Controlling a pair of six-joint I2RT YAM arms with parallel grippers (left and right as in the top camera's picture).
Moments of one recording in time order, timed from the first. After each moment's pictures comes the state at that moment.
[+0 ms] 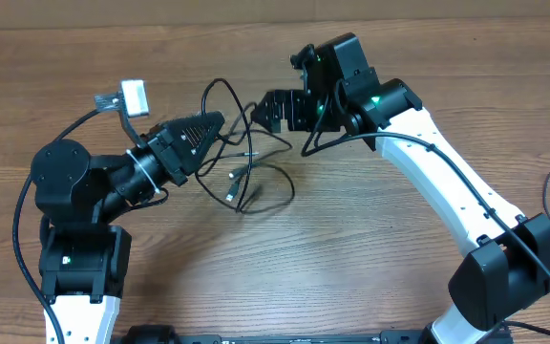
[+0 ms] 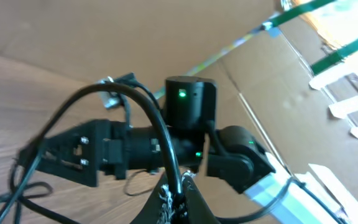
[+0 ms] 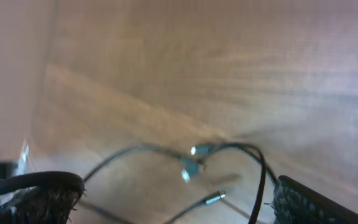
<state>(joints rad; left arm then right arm) -0.01 0.93 0.97 -0.07 0.87 -0.91 0.47 1.80 1.61 -0.67 -0.45 0.44</state>
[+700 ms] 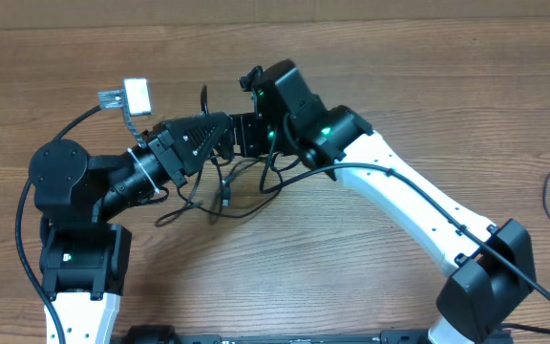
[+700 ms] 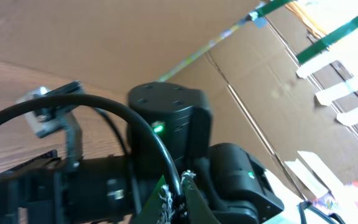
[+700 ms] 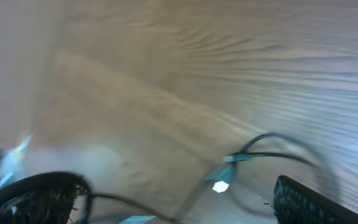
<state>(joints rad) -0.01 0.94 0.97 -0.03 0.92 -0.92 0.69 1.81 1.61 -0.60 -0.28 0.54</state>
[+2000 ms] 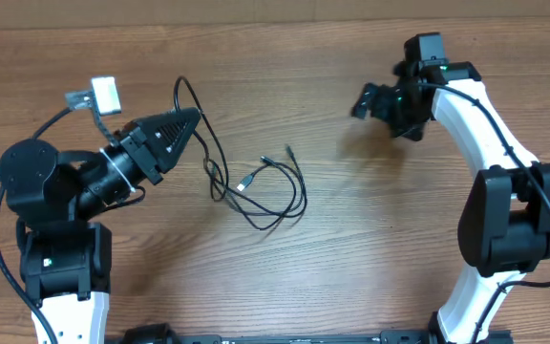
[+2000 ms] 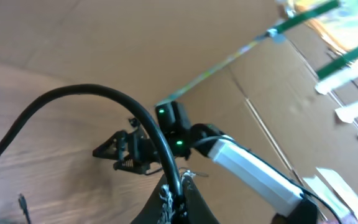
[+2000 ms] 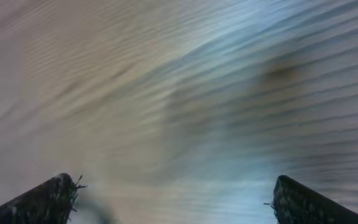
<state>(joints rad) 0.13 0.94 1.00 -0.12 0.98 -0.86 0.10 2.01 1.61 -0.89 -0.31 0.38</state>
